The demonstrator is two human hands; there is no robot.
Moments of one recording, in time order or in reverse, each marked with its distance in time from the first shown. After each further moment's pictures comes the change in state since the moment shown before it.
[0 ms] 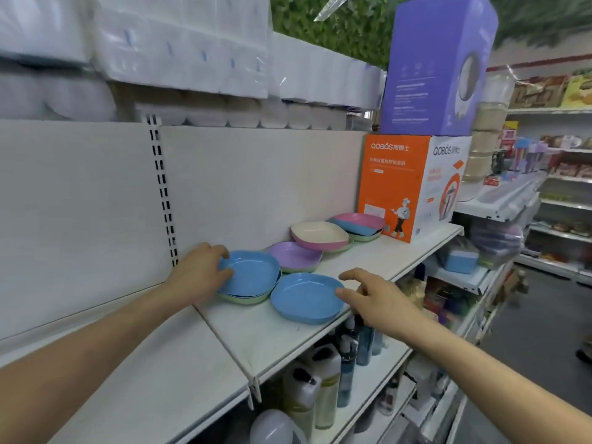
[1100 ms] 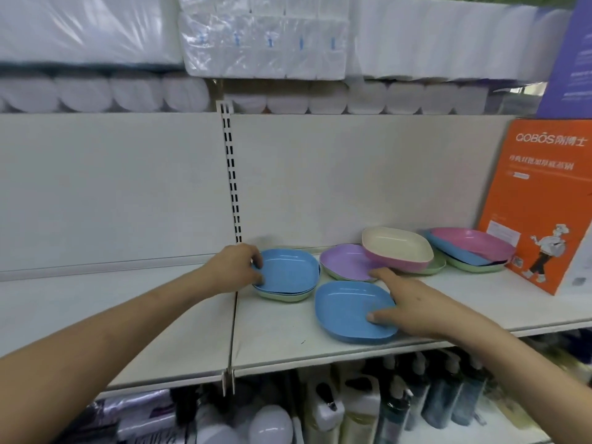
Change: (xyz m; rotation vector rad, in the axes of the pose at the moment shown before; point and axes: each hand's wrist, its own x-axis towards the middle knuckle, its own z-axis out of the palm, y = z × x) left_hand -0.043 0.050 -0.008 -0.017 0.012 -0.469; right_hand 0.133 0.038 -0.014 -0.292 -0.477 -0.411
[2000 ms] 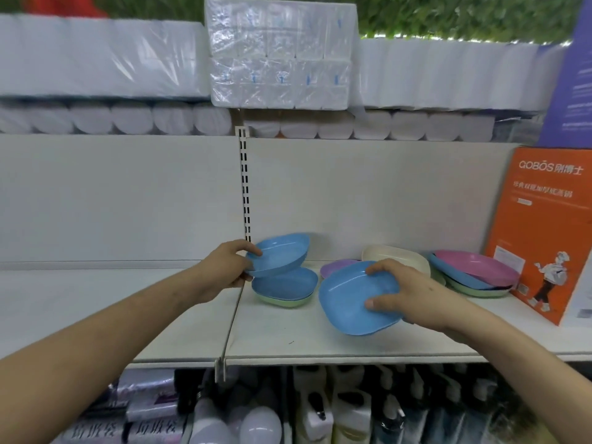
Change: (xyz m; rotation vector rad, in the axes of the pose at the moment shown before) left_hand -0.051 0.027 -0.025 -0.801 0.098 -0.266; right_hand -0.018 0.006 -0.040 0.396 0.059 -0.134
